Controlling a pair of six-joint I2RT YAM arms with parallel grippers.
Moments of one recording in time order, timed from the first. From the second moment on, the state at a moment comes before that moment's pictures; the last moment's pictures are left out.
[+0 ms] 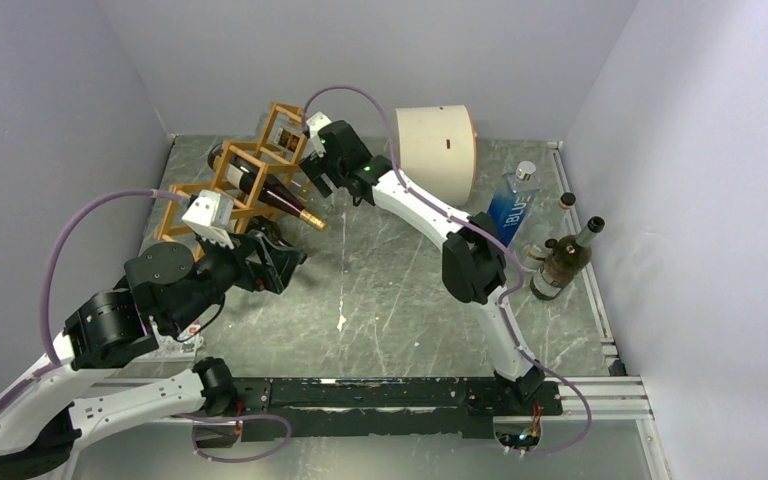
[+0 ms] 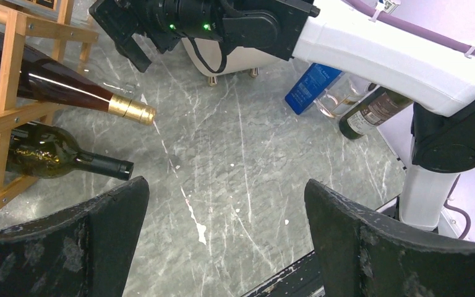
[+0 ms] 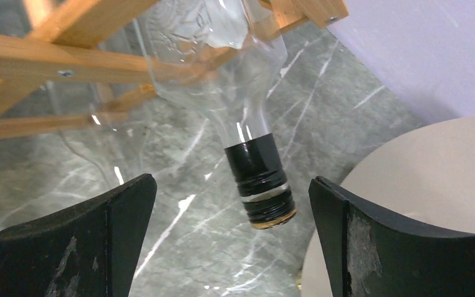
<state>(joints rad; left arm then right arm) -1.03 0.66 1.15 -0.71 -0.46 -0.48 0.75 2.27 2.11 -0.40 0.24 -0.17</state>
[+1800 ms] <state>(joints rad) -1.03 0.72 1.15 -0.65 -0.39 -0.46 0.71 1.82 1.44 -0.24 0.10 -0.19</state>
